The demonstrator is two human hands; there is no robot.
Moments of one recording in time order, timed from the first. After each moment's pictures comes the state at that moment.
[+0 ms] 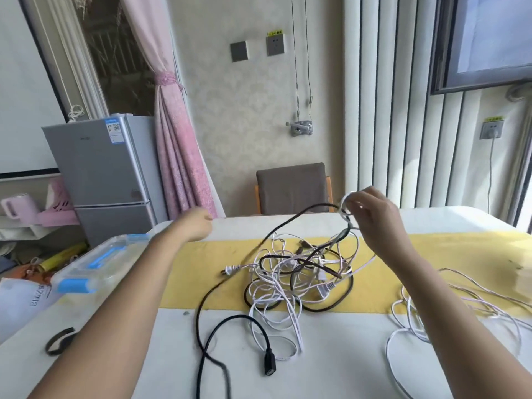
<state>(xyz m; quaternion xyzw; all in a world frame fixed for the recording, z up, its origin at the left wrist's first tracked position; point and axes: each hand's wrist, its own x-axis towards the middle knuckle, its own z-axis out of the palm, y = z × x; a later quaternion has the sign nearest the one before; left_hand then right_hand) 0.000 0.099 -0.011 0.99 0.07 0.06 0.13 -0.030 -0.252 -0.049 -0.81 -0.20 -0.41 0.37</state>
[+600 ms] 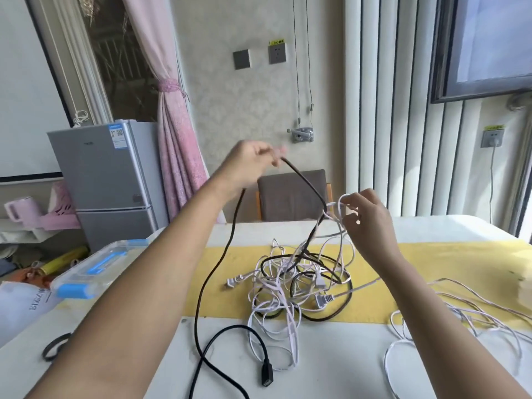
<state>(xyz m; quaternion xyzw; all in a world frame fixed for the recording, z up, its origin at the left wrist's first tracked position) -0.036 -0.024 0.087 0.85 -0.20 0.22 0.44 -0.025 -0.239 -0.042 -0.80 -0.15 -0.44 0.37</state>
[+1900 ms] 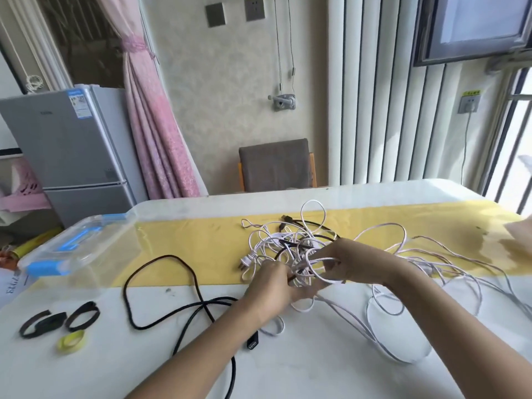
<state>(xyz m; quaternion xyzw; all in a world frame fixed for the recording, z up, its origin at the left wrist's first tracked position) -0.098 -0.067 -0.132 0.96 -0.12 0.03 0.27 -0.090 -0.251 -0.087 -0.90 -0.30 0.10 0.29</state>
